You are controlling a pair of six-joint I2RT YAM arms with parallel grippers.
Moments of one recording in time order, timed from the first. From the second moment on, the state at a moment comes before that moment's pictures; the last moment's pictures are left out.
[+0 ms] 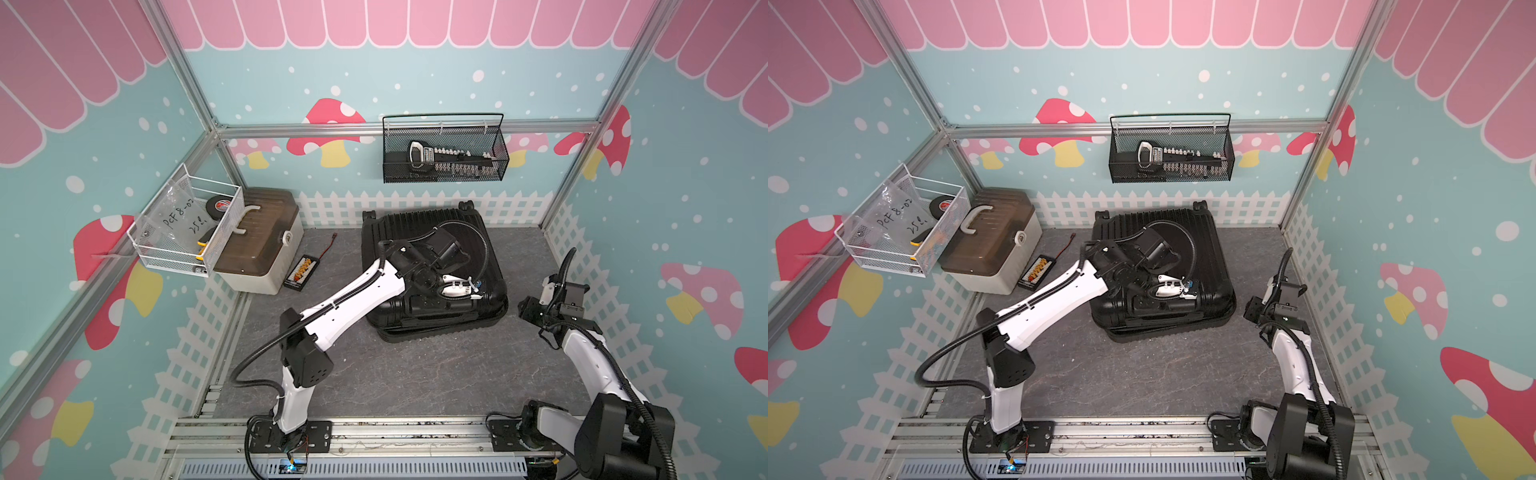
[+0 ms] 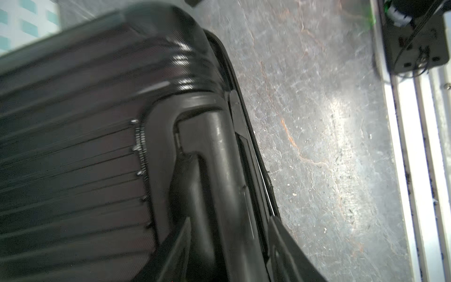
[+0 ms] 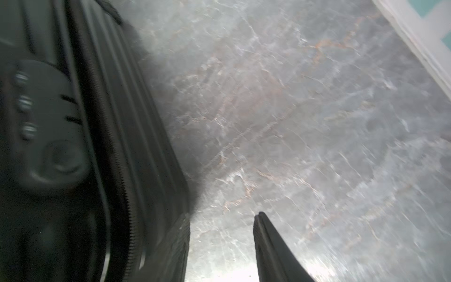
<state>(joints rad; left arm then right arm) -0.90 1.92 2.09 -1.18 0.18 0.76 -0.25 1.16 0.68 -0.36 -0.20 0.23</state>
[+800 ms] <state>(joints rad) -0.97 1.35 1.38 -0.65 -0.29 -0.55 -0.13 1.30 0.70 -0.28 -0.34 0.23</state>
